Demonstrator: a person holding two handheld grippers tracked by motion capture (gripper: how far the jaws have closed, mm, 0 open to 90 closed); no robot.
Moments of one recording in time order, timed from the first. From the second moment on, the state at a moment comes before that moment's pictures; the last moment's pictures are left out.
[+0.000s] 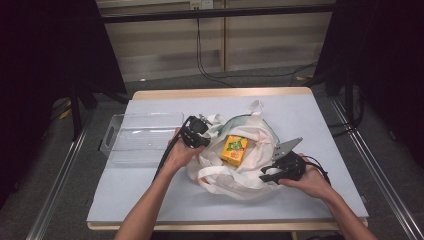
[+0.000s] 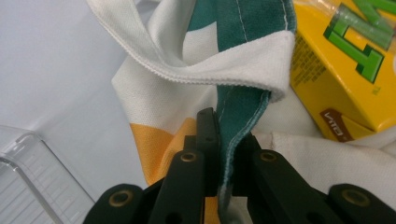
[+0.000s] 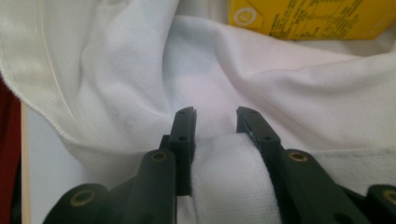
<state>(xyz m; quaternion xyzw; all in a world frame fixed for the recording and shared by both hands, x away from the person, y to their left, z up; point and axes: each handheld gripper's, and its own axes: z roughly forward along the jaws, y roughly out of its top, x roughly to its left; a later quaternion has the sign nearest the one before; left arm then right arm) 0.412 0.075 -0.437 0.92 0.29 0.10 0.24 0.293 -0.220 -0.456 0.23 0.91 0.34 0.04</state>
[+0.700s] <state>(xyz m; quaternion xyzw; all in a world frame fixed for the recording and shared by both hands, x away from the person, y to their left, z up) 0.408 0.078 -0.453 0.92 0.29 0.11 0.23 0.278 -0.236 -0.474 0.28 0.89 0.35 0.07</state>
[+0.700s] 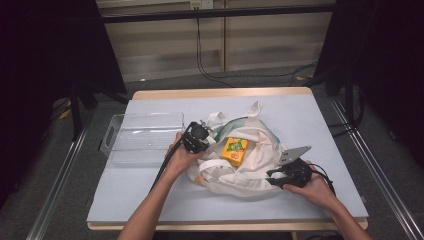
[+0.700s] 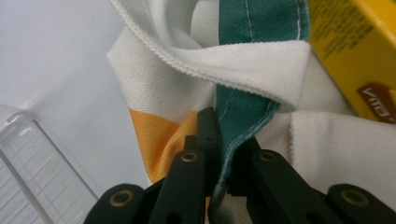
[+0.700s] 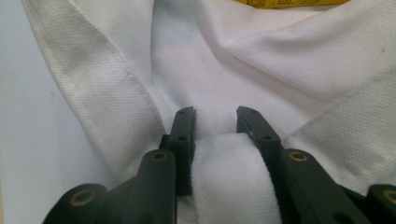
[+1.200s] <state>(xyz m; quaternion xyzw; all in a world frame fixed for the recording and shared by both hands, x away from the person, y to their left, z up) 0.409 0.079 -0.421 0.90 0.29 0.09 0.30 0.272 -0.233 -0.451 0.28 0.87 0.40 0.08</state>
